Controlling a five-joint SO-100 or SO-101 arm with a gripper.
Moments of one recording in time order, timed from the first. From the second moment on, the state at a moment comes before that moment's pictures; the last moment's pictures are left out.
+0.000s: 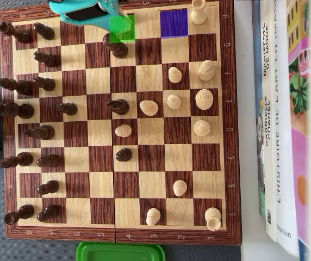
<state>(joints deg) -31.6 77.8 86.1 62.9 119.9</state>
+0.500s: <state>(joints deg) -31.3 83.8 86.2 63.0 119.9</state>
